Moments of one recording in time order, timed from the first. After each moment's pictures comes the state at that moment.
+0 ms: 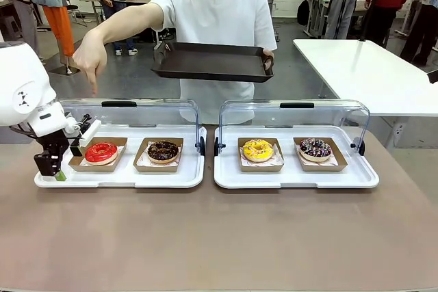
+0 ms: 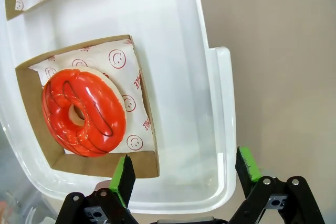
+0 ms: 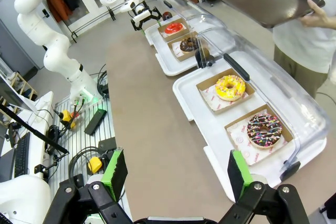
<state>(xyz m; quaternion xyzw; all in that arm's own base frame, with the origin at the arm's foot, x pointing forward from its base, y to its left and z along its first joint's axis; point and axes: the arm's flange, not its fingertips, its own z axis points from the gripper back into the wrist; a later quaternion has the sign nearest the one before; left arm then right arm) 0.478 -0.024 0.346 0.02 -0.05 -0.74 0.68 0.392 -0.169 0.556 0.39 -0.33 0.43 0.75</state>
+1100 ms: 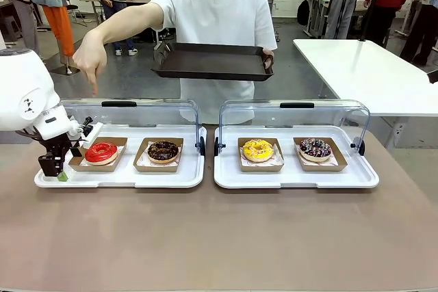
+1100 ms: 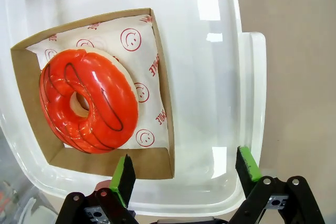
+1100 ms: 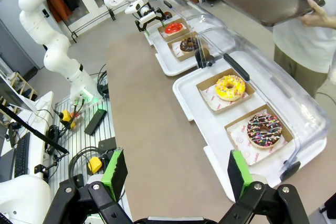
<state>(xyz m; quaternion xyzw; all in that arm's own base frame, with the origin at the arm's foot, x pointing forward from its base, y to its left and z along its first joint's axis) 0.493 -0.018 0.331 0.04 -0.04 -0.72 0.69 0.392 -0.169 0.556 0.39 -0.33 0.43 0.75</state>
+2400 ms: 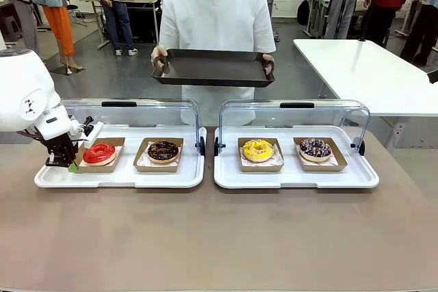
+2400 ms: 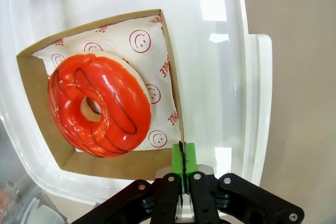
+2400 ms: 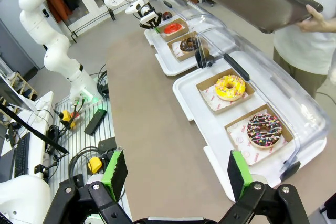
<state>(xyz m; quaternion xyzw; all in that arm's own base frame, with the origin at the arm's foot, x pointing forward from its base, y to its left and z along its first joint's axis) 0.495 -0.019 0.331 0.05 -0.05 -0.72 0.69 0.392 -0.169 0.556 0.39 -0.33 0.43 0.75</state>
